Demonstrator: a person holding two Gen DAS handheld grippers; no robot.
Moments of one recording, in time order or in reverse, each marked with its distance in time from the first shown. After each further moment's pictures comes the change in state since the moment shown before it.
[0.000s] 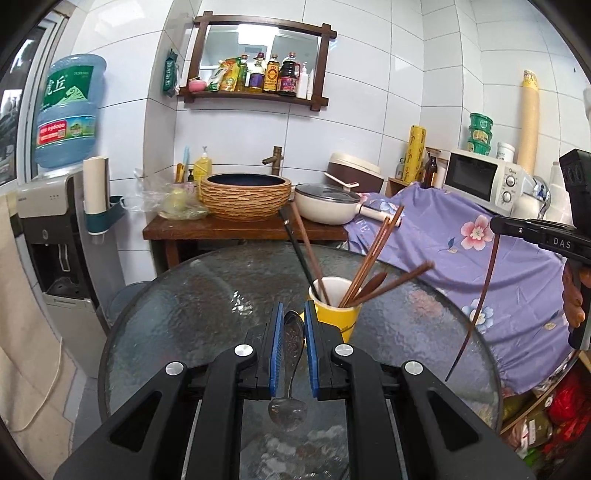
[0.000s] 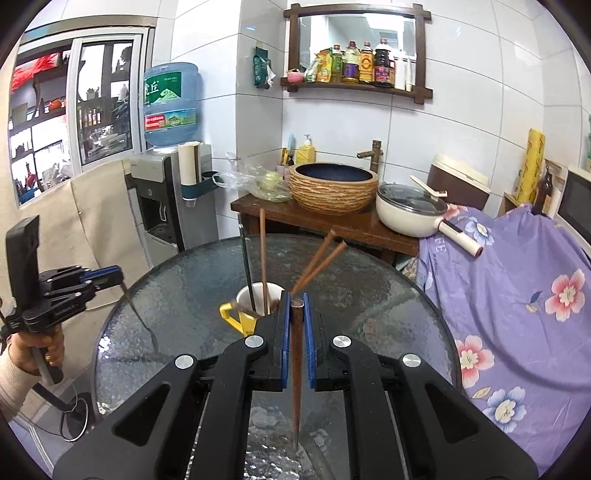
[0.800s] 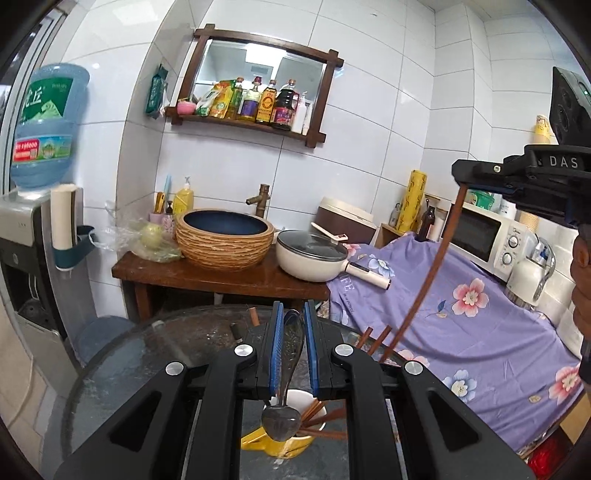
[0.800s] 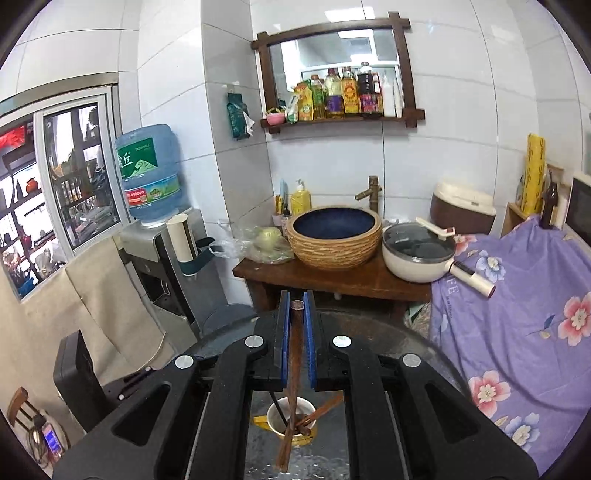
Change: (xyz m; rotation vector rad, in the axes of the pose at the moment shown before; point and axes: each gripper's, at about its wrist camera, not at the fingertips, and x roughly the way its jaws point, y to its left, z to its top) left arm 0.072 -0.031 0.112 -0.097 -0.102 -0.045; right arm 0.036 -0.007 0.174 0.171 -0.067 0.009
